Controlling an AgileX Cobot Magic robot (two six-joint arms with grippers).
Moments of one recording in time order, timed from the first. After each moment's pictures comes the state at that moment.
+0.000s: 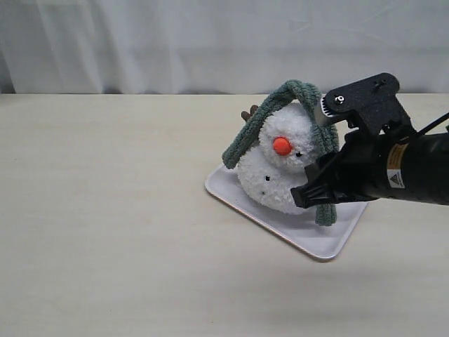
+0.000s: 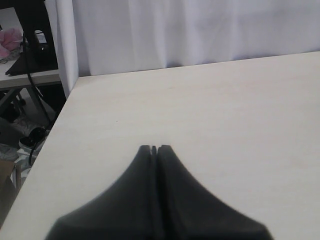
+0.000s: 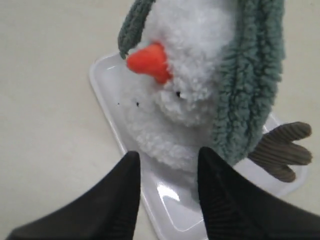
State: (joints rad) left arm -0.04 0.00 0.00 0.04 0.32 0.07; right arm 0.52 1.29 -0.71 -0.54 0.31 0.54
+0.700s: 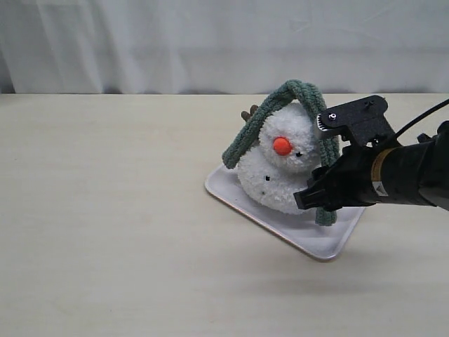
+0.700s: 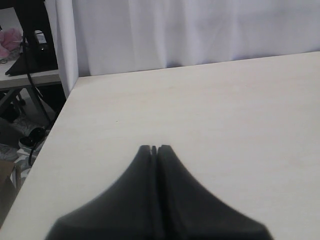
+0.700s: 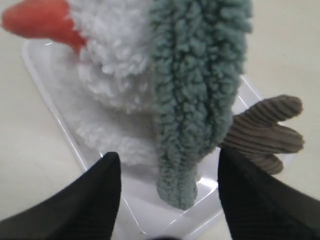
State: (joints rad) left arm -0.04 0.00 0.00 0.04 0.32 0.07; right arm 0.43 1.47 -0.71 -0.76 0.23 0.77
